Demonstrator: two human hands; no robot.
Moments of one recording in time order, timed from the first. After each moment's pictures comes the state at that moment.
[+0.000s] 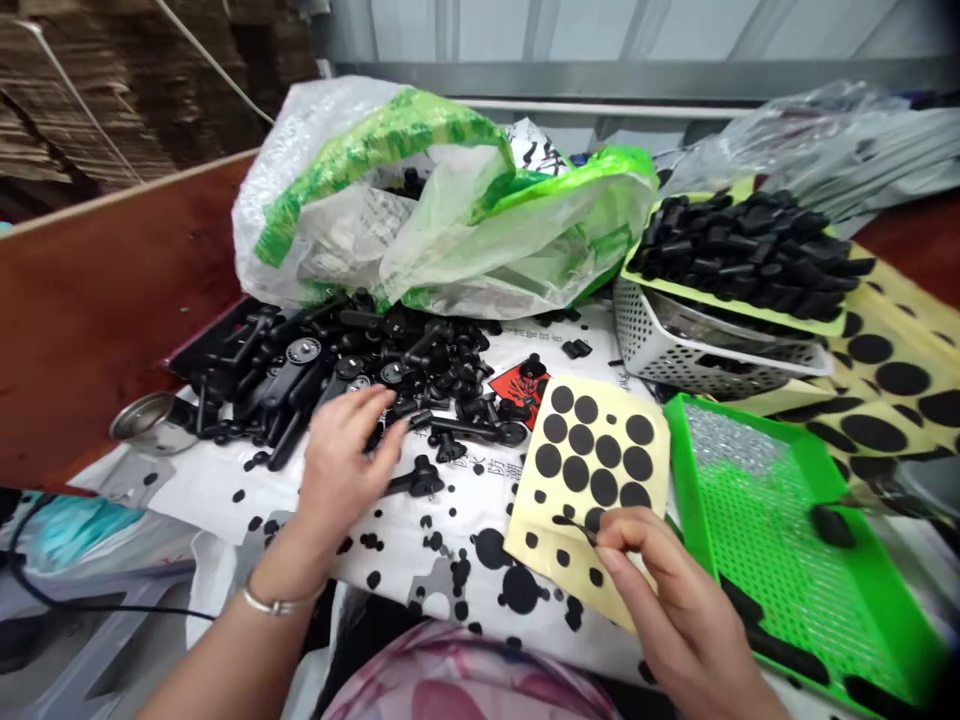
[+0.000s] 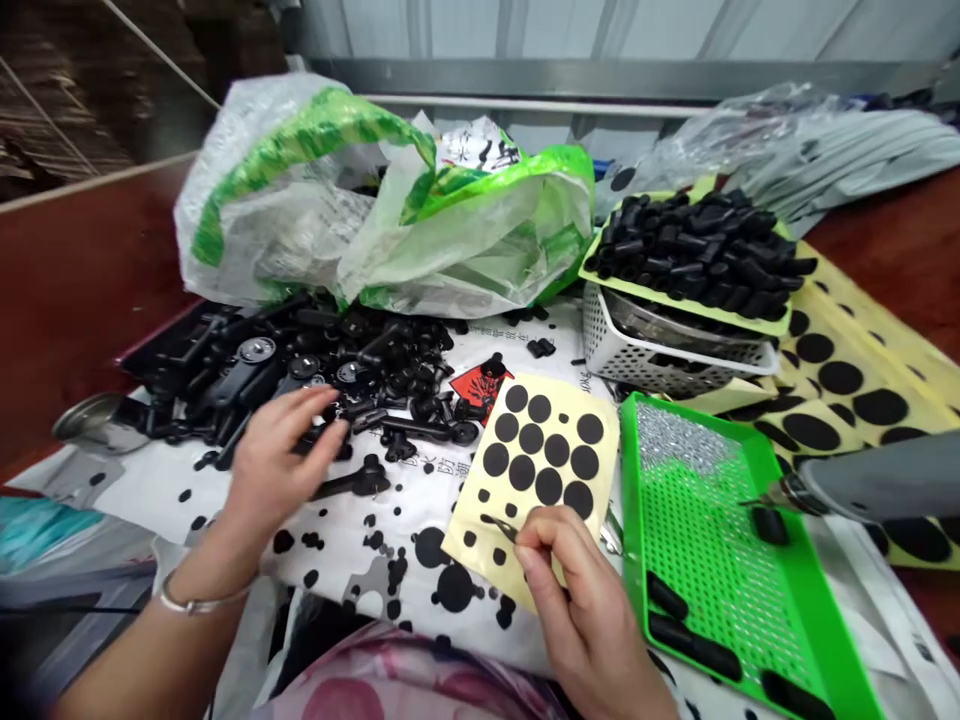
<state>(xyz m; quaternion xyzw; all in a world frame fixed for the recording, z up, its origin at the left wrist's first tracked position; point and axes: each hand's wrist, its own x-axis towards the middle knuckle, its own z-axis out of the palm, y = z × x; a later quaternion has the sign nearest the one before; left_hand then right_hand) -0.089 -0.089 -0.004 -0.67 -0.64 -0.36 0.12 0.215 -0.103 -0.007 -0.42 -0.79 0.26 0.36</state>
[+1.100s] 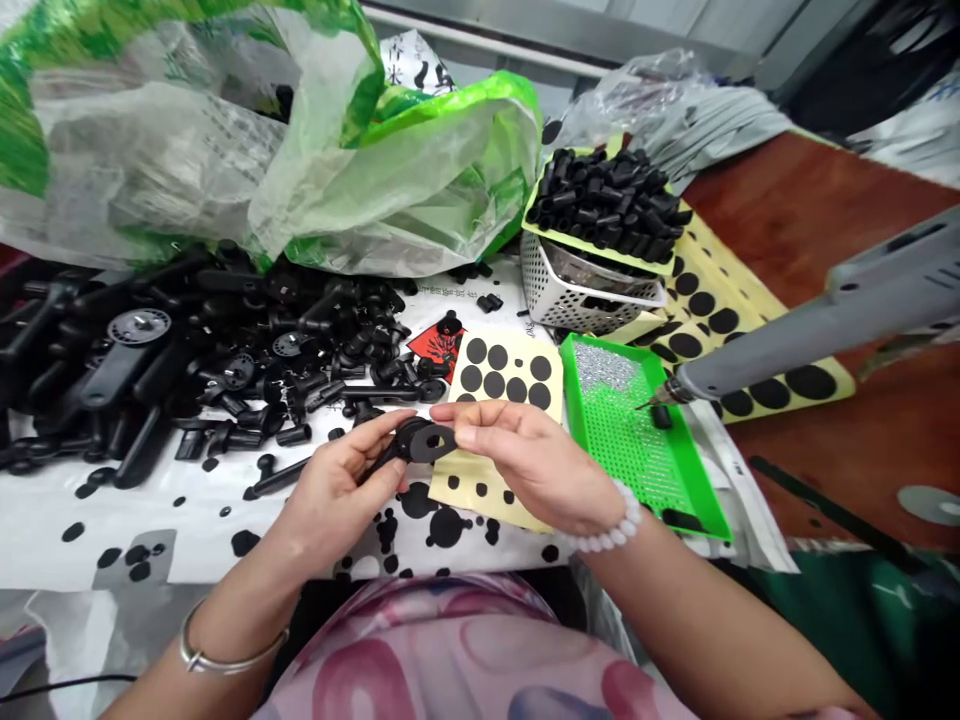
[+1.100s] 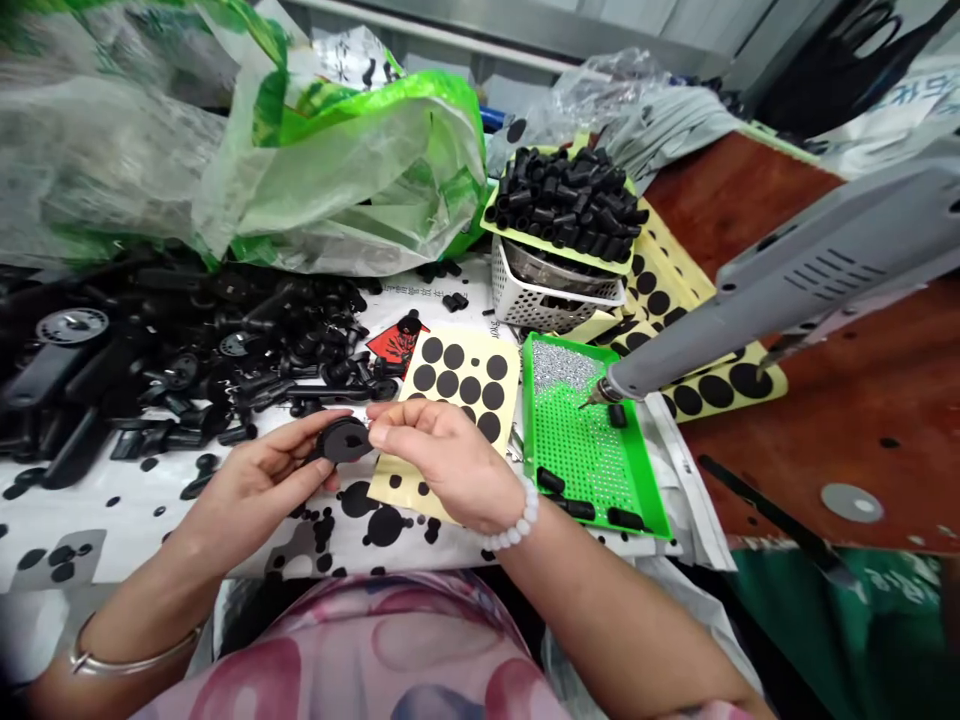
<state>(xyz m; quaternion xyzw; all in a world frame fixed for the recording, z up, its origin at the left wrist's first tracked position) -0.018 -0.105 0.005 -0.50 -0.52 -0.42 -0.55 0.166 -0.067 0.043 -0.40 -0.44 0.73 0.34</state>
